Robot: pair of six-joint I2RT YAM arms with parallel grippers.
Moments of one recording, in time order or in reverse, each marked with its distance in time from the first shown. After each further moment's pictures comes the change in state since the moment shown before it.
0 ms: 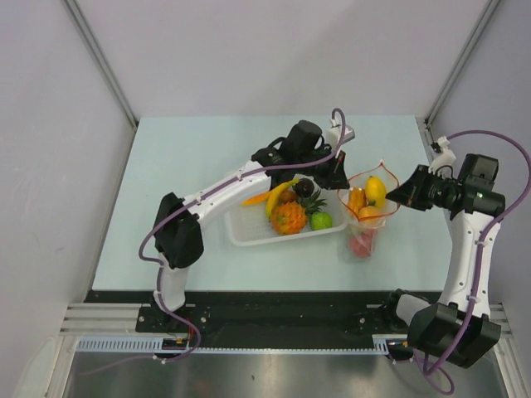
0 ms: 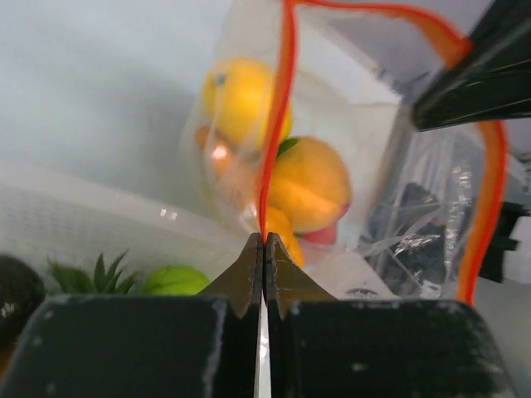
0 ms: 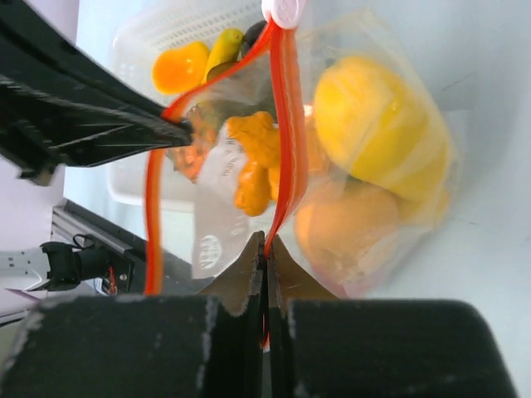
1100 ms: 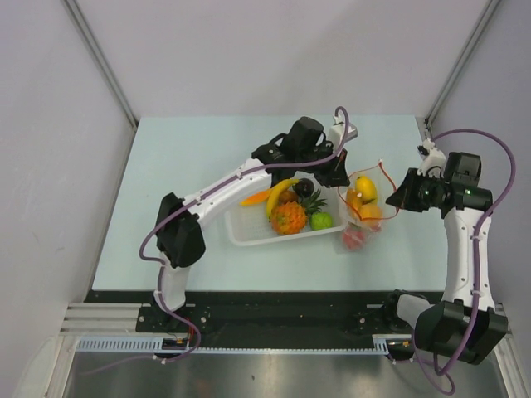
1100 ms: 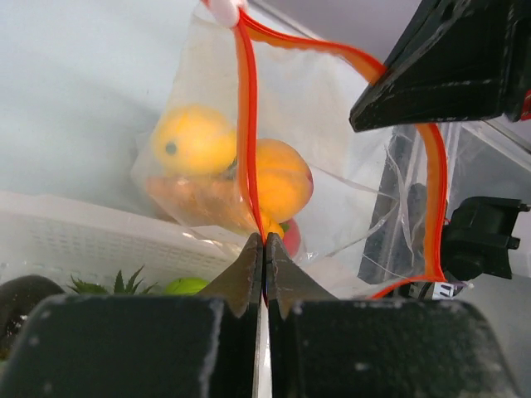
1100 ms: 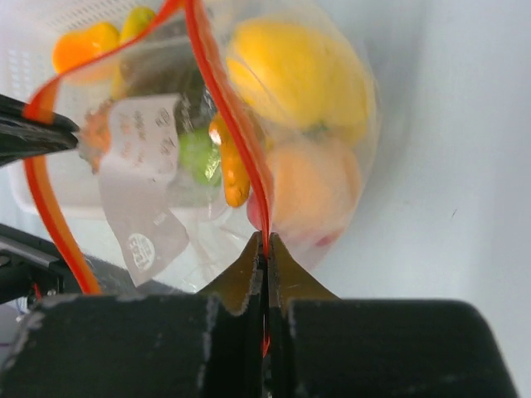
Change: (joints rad) left arm 0.001 0.003 0.092 -0.034 0.015 0.073; right arm 0.097 0.013 0.026 0.013 0.258 -0.021
